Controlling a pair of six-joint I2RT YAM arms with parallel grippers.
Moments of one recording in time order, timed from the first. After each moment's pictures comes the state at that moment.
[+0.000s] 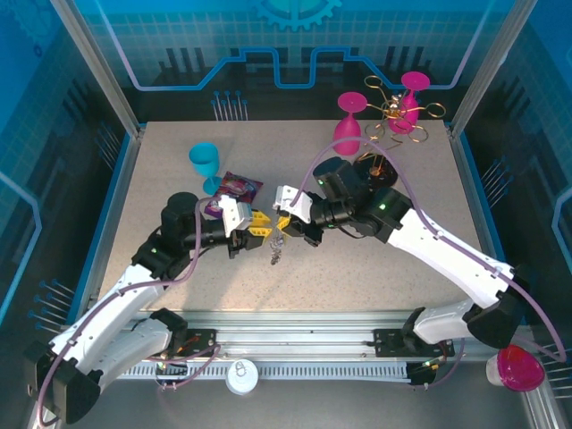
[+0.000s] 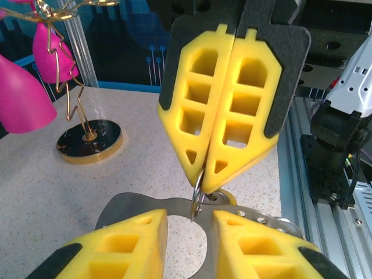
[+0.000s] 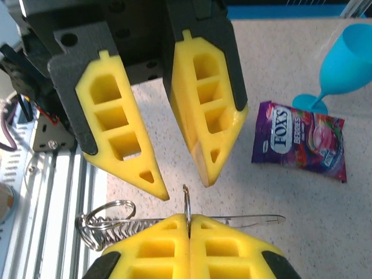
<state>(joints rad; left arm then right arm) -0.44 0.88 0.70 -0.09 0.78 0.23 0.84 1.36 1.40 -0.77 -0.39 -0.45</state>
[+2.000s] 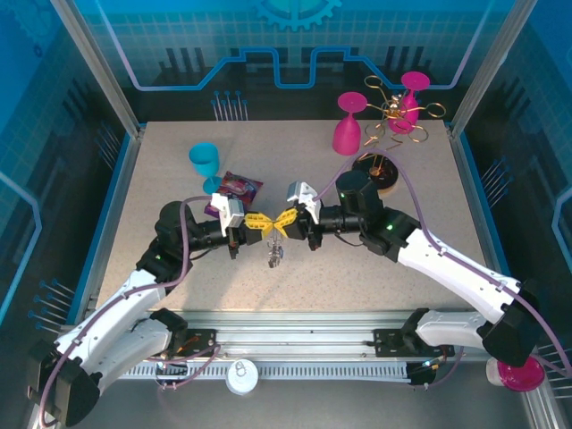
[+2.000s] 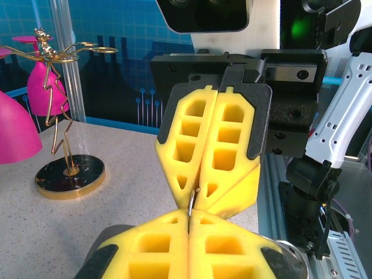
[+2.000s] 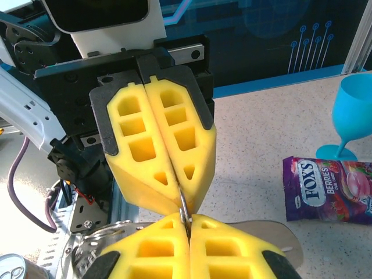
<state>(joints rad) -0.44 0.85 0.59 0.26 0.84 -0.04 0.77 1.21 1.05 -0.23 -0.61 -0.13</state>
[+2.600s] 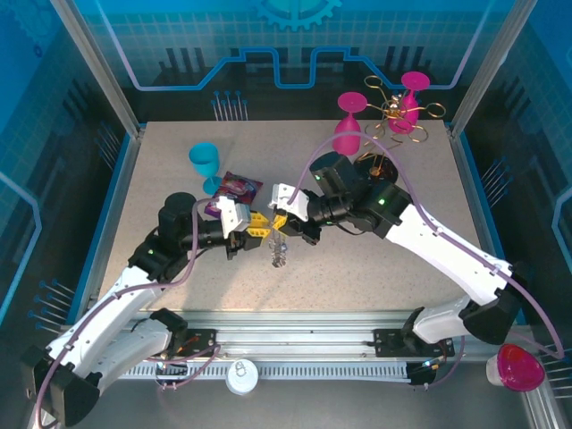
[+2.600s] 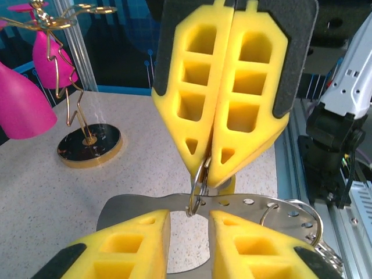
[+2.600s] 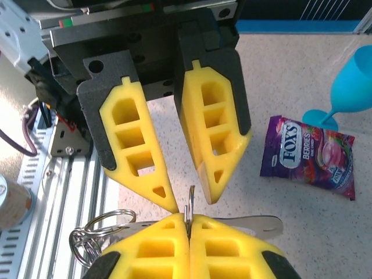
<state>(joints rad) -0.44 0.86 0.72 -0.13 0.79 0.25 0.85 1.39 1.49 -0.83 -0.43 -0.47</state>
